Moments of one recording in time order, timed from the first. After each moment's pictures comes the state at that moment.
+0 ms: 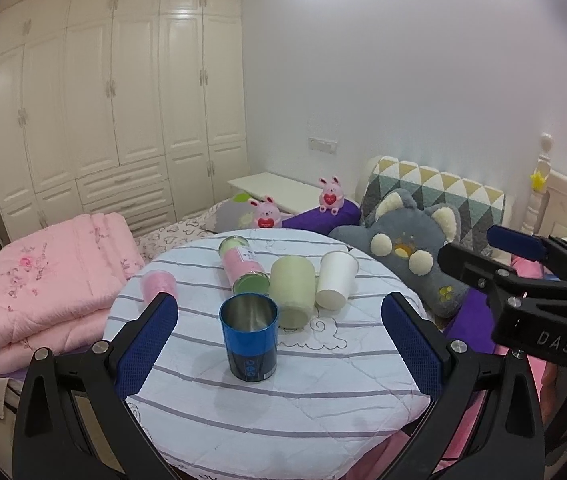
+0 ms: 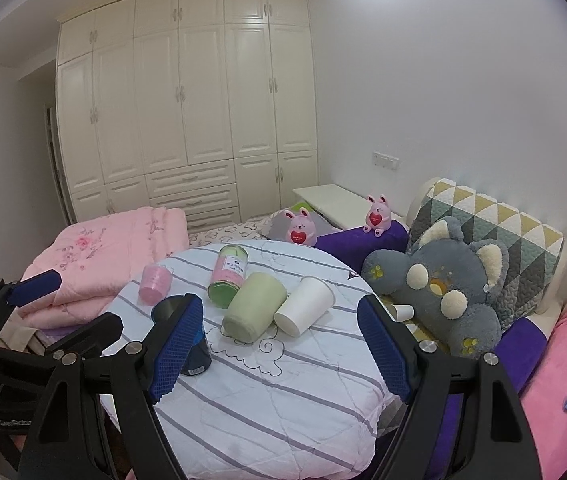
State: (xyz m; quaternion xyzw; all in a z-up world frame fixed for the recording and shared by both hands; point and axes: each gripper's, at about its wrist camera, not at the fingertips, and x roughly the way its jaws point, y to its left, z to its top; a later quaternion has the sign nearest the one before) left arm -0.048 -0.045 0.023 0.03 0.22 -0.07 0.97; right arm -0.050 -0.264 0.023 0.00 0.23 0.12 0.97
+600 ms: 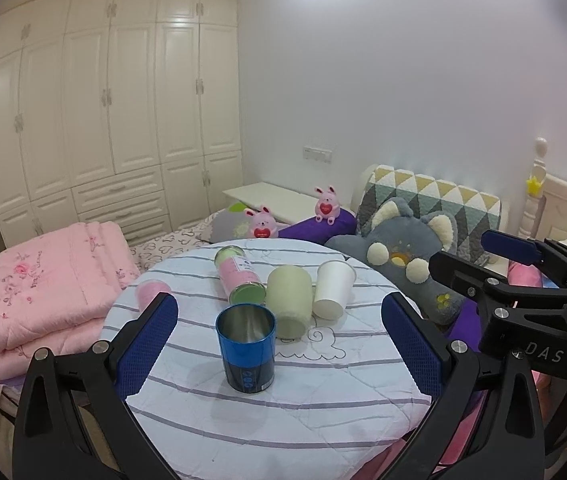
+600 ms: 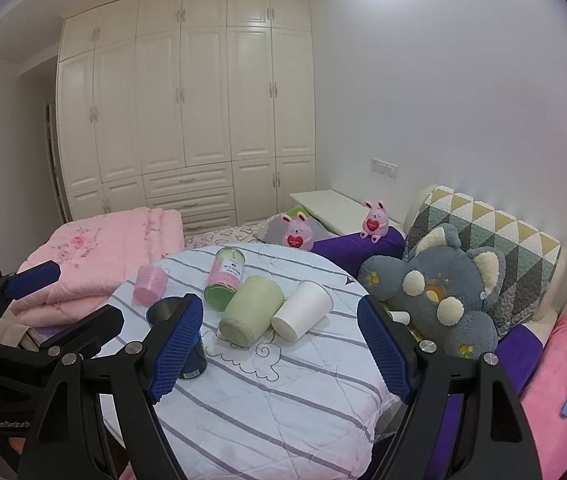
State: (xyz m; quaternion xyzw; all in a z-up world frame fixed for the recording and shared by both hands) left arm -0.044 -0.045 0.022 0.03 0.20 -0.08 0.98; right arm -0.044 -0.260 0.020 -0.01 0.22 0.11 0.97
